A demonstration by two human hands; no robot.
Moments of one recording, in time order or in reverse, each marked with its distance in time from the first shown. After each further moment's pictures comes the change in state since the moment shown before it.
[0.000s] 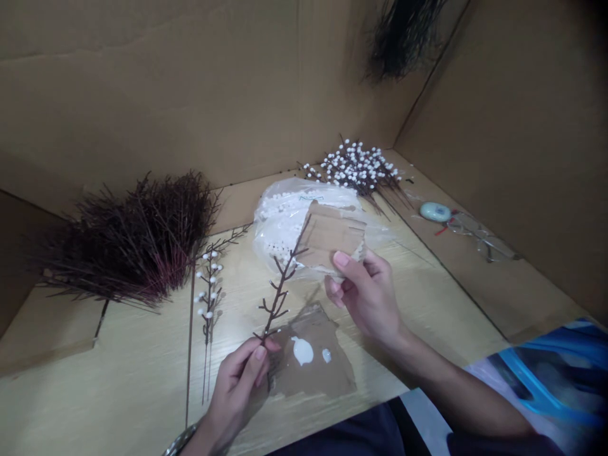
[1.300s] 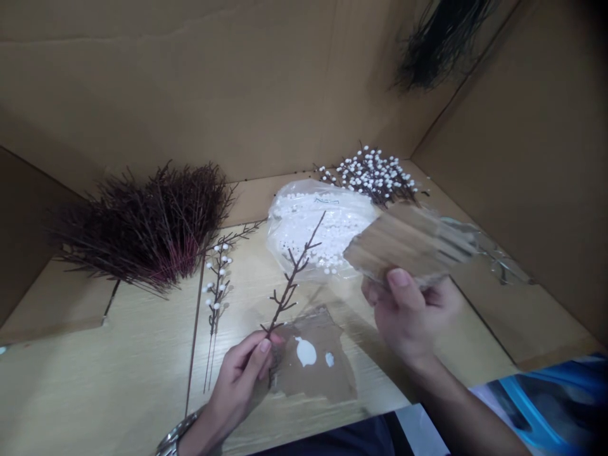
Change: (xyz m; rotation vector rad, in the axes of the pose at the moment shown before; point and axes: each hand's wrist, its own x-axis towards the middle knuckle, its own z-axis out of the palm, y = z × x) left_hand -0.001 0.004 0.005 -0.002 0.045 -0.028; right_hand -0.007 -0.002 -0.011 -0.251 0.204 -0.560
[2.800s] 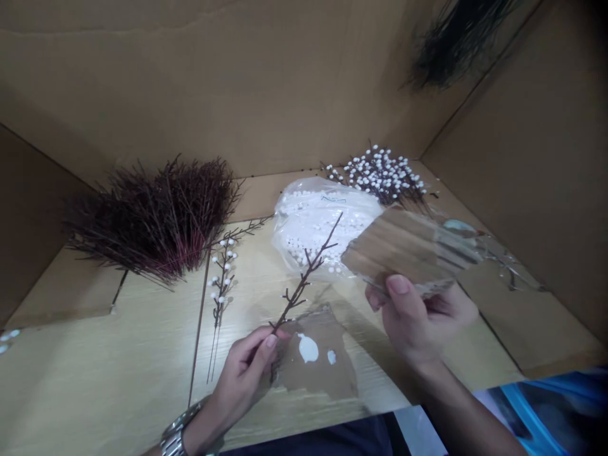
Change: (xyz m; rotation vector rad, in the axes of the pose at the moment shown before) left_hand -0.001 0.001 0.000 0.087 0.003 0.024; right_hand -0.005 -0.006 -0.006 -0.169 -0.094 -0.115
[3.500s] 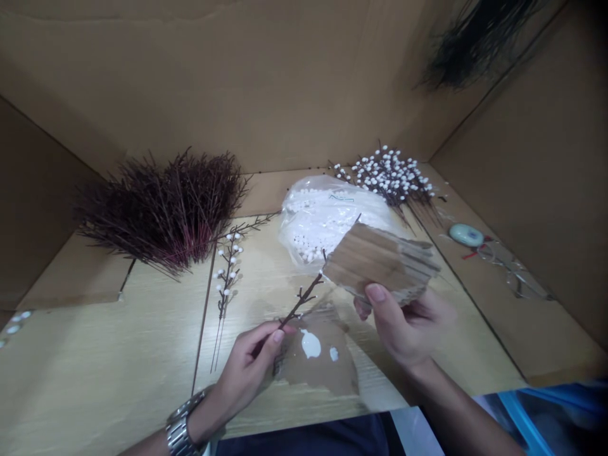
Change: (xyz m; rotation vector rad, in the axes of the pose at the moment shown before) left_hand 0.002 0.014 0.002 0.132 -0.007 0.050; right_hand -0.009 0.001 0.004 -0.114 -0.214 -0.034
